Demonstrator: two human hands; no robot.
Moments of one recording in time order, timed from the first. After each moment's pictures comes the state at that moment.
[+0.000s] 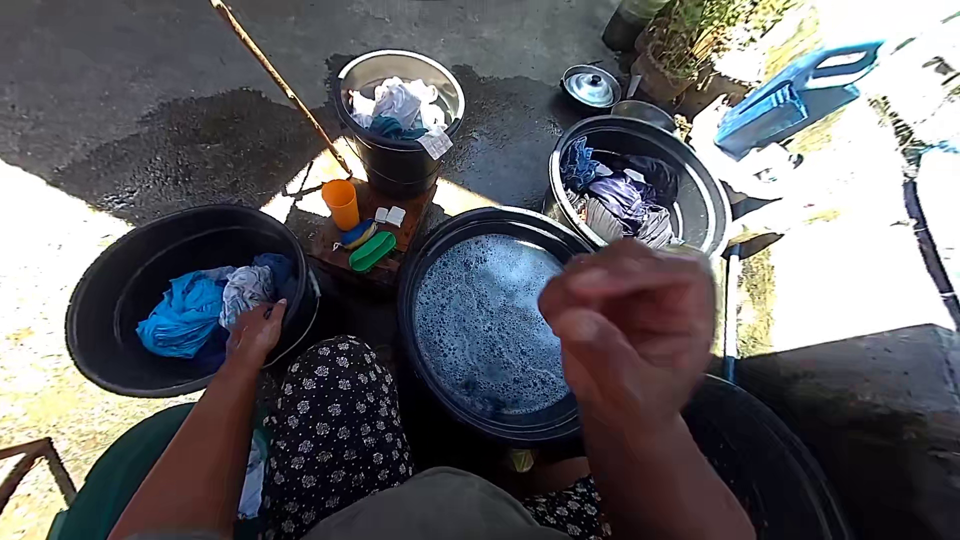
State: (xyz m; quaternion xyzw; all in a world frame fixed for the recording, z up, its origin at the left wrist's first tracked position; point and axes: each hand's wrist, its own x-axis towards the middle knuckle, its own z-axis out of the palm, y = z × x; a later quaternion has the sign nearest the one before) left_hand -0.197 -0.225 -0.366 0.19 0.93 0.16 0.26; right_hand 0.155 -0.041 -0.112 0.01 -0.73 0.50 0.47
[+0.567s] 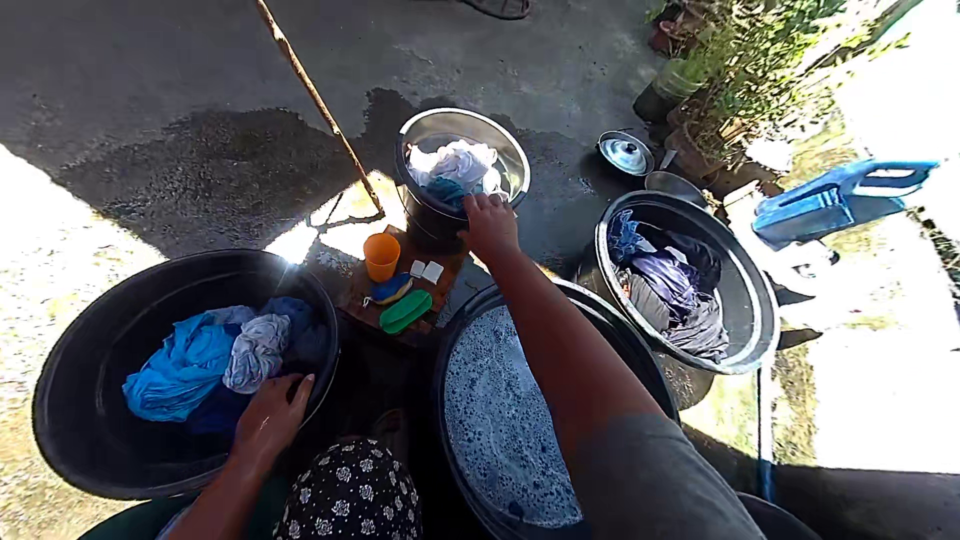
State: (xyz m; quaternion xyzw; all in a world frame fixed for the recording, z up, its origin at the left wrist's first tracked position) left_hand -0.199 -0.227 -0.370 0.22 0.92 0.18 0.28; right_hand -0.132 0.181 -0.246 -0.27 -0.96 0.02 0.02
